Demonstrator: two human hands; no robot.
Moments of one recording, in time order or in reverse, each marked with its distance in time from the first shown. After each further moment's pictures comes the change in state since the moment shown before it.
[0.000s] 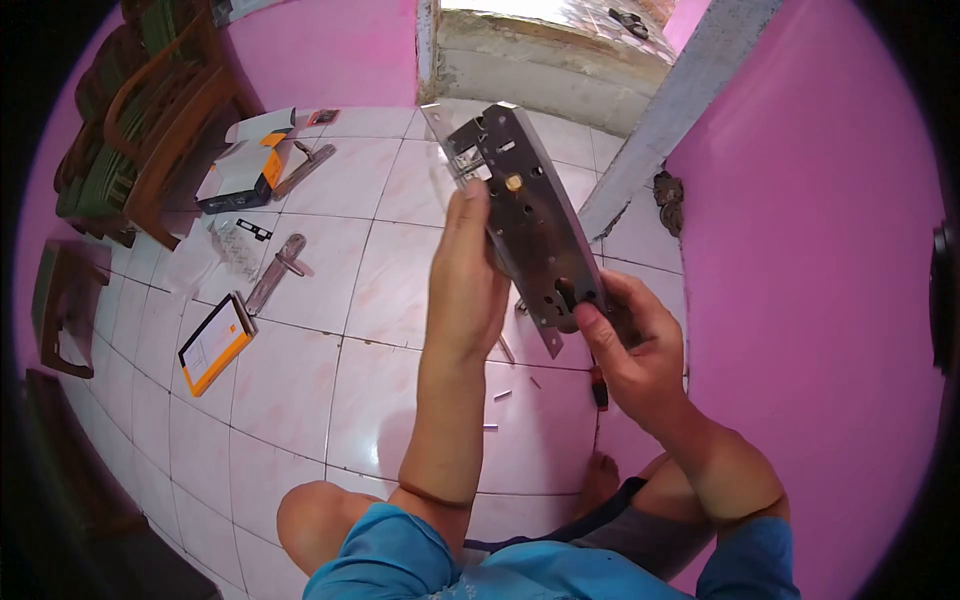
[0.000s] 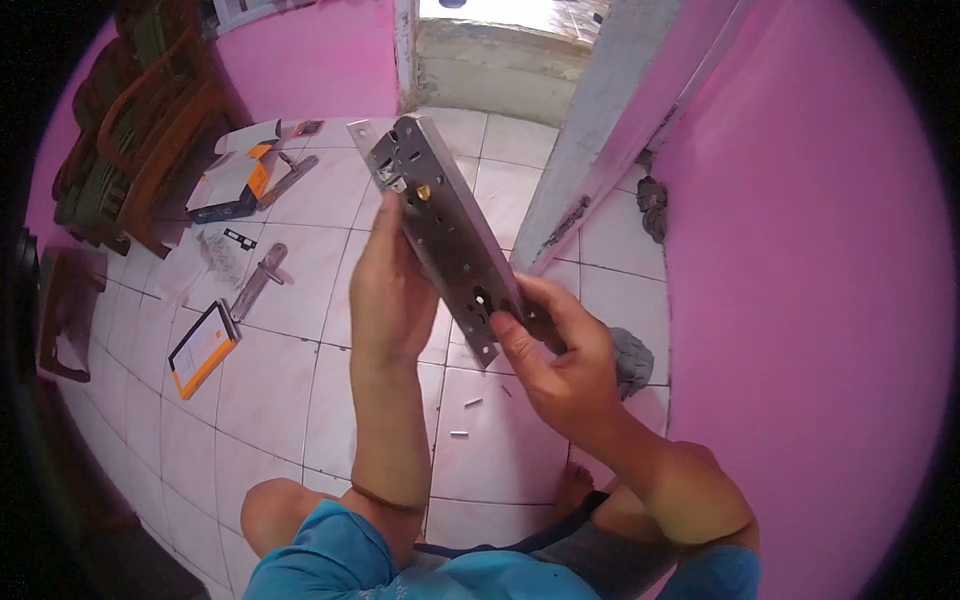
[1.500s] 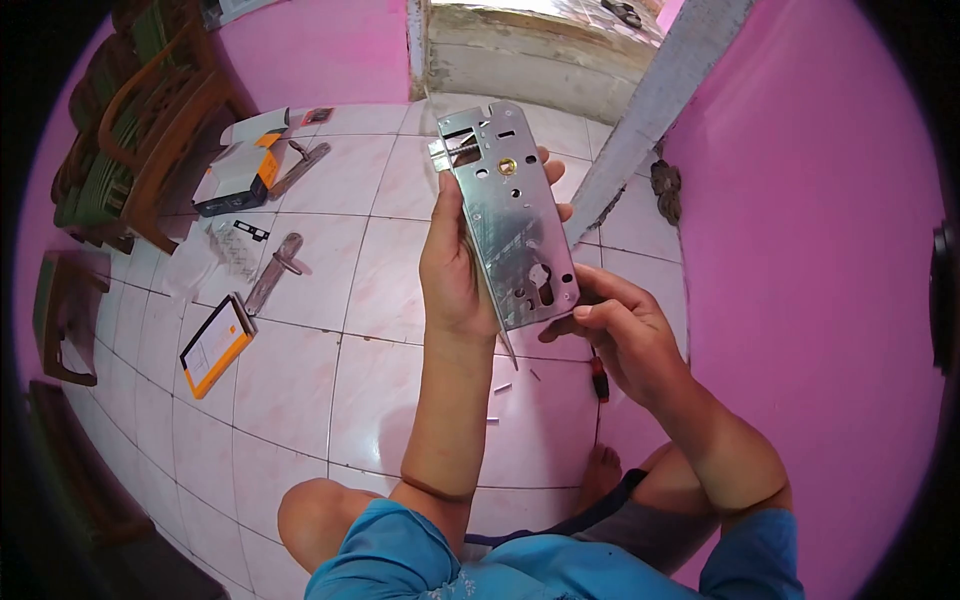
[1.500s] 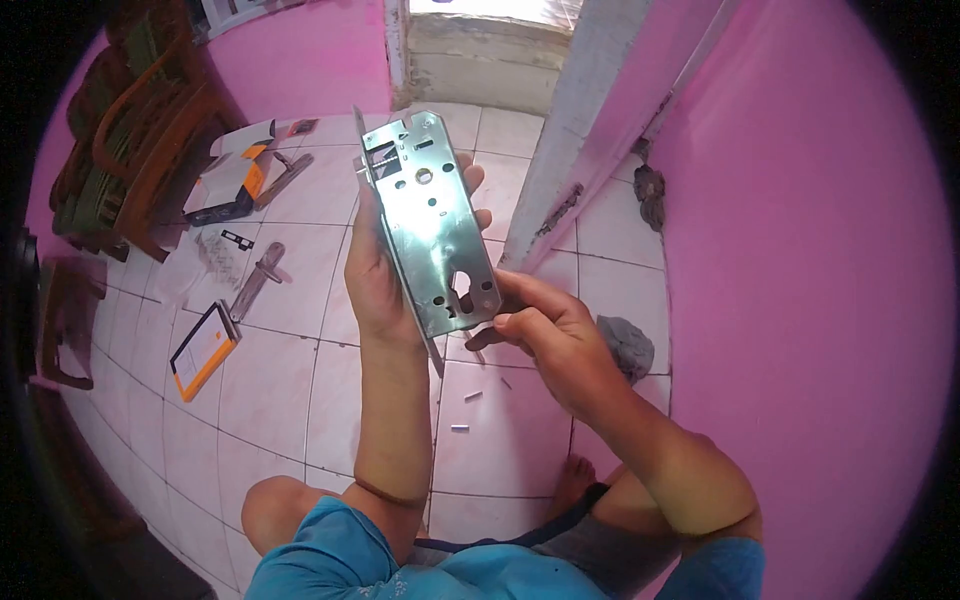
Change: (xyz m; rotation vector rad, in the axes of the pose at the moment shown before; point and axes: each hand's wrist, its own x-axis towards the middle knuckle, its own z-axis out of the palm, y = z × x) left_hand 0.007 -0.009 -0.003 -0.342 -0.306 0.003; right_hand 0.009 0.008 -0.007 0.566 -0.142 0.385
